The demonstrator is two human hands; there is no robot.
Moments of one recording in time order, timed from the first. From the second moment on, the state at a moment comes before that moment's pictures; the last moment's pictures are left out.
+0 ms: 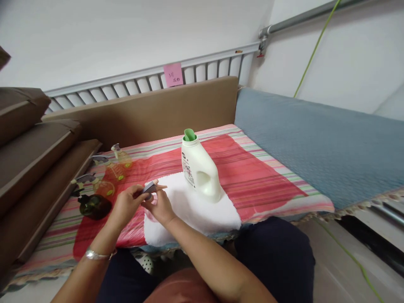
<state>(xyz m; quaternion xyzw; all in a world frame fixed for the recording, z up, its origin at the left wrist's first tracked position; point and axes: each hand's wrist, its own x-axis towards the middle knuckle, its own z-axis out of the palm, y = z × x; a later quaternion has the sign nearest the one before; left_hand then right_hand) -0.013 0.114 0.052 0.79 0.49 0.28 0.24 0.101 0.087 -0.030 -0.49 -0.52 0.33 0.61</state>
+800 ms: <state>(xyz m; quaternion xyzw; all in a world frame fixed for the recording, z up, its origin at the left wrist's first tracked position) -0.020 0.120 0.045 0.78 0.50 0.28 0.25 0.090 0.086 -0.027 -0.49 -0.47 0.34 0.65</state>
